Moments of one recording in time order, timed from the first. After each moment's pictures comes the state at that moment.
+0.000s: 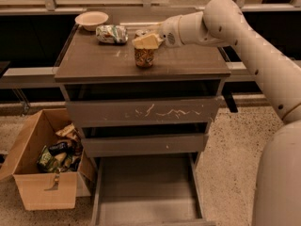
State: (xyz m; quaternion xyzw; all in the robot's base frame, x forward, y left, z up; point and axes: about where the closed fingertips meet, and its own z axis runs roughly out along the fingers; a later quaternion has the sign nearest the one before) arm 0.766 0.008 0.908 -0.45 0.69 0.27 0.50
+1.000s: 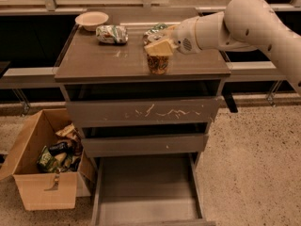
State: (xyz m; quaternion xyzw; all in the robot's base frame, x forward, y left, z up) arm 0.700 -0.035 0.923 -0.46 0.71 0.22 0.49
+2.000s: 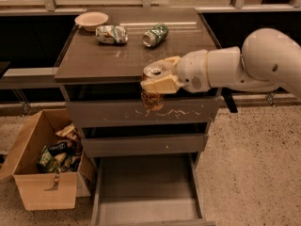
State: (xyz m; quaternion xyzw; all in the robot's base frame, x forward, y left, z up) arm 0.567 -0.017 0.902 -0.49 0.67 0.30 0.47
